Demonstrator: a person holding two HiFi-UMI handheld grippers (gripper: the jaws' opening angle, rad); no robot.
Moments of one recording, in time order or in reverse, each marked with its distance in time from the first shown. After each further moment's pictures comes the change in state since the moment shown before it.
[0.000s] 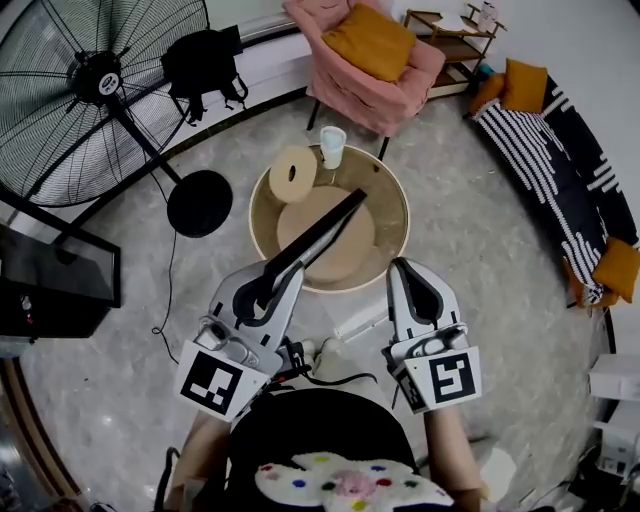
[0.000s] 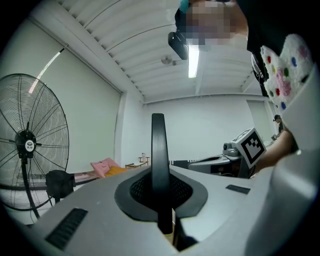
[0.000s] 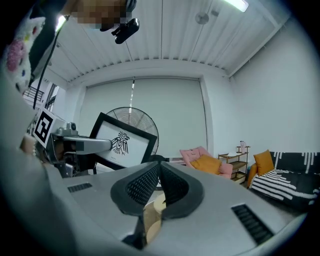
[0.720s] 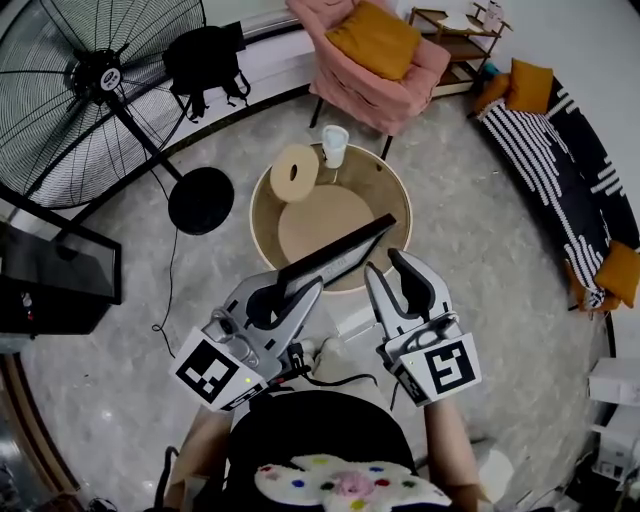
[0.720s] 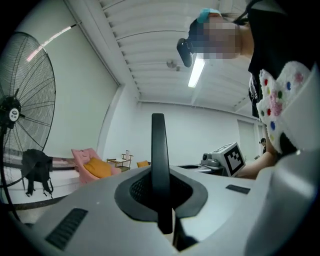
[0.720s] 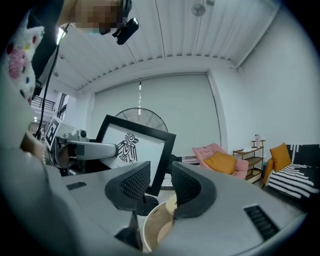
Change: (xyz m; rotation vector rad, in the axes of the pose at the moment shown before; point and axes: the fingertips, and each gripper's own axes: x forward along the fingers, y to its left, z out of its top) left arm 0.016 -0.016 -0.009 -0.108 -0.063 -0.201; right arm 0.029 0.017 0.007 0.023 -0.098 0.174
